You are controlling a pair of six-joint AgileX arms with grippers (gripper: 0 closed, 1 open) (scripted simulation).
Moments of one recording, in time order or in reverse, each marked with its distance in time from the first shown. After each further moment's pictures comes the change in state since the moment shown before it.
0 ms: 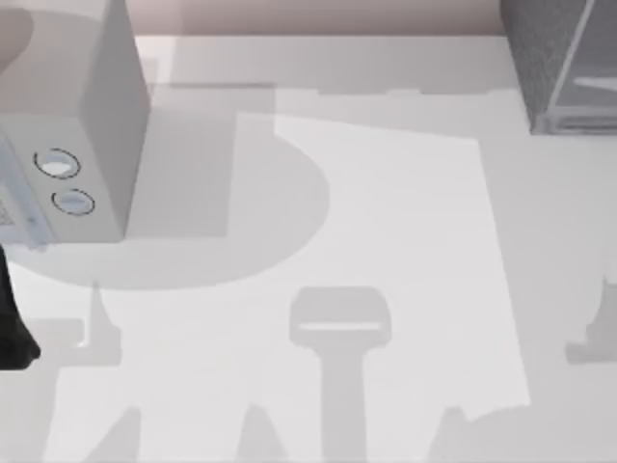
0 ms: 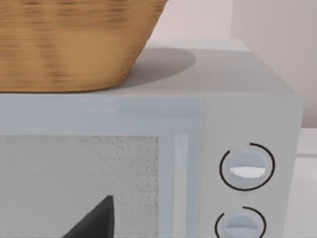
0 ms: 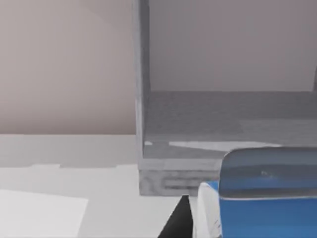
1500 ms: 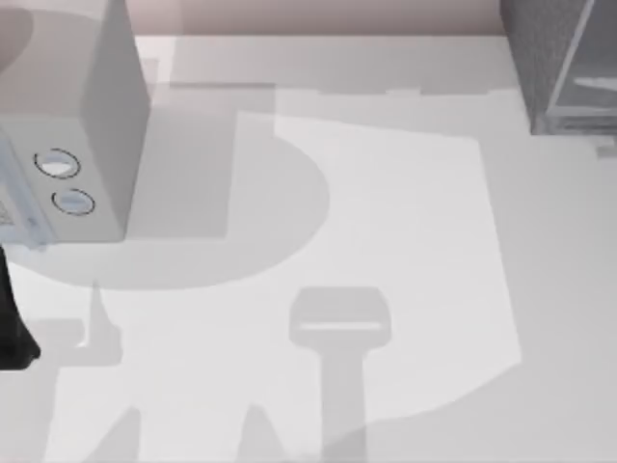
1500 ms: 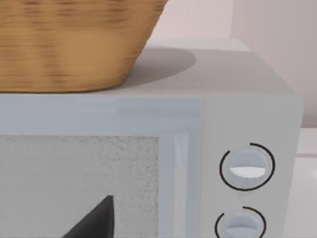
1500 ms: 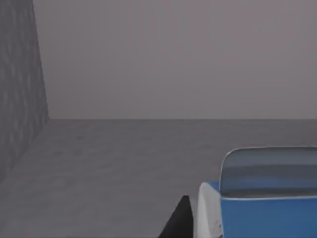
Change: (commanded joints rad) left arm 0.000 0.000 0.000 0.000 0.000 0.000; right arm -0.275 2.125 0.945 1.164 -0.249 0.012
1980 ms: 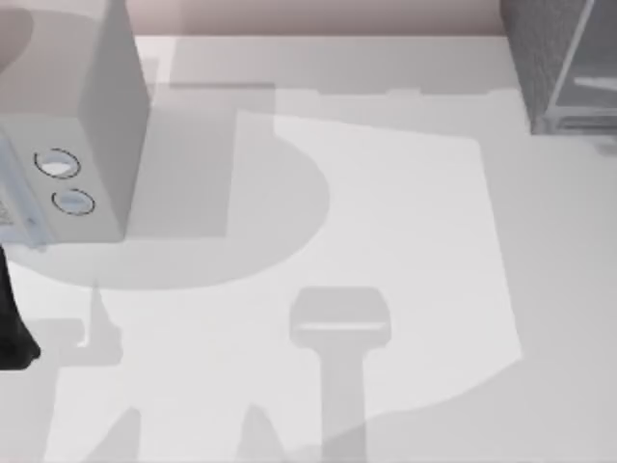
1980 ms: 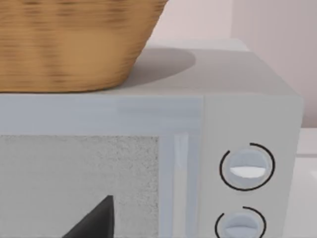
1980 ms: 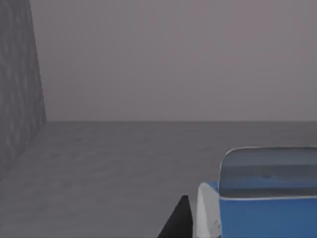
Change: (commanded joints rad) left arm 0.000 0.000 0.000 0.000 0.000 0.000; right arm 0.005 0.020 0.017 -0.001 0.000 0.002
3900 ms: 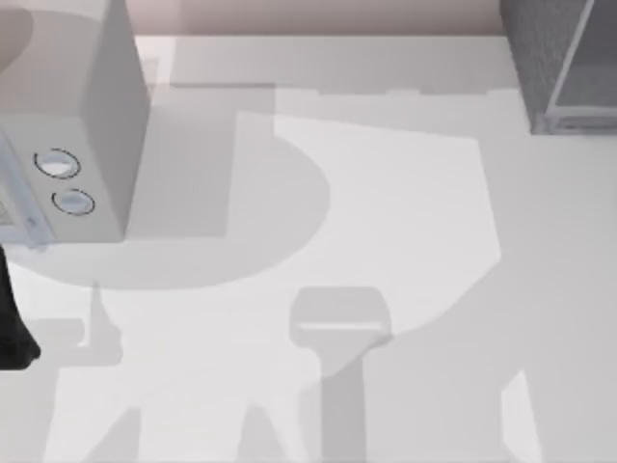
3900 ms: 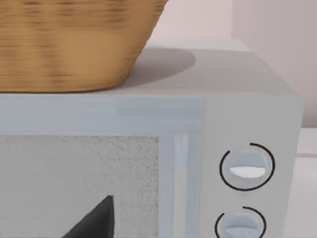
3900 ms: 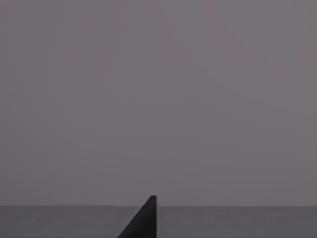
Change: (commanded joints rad) left arm 0.000 0.000 0.000 0.000 0.000 0.000; right arm 0.055 0.257 0.620 -0.365 0.059 -0.003
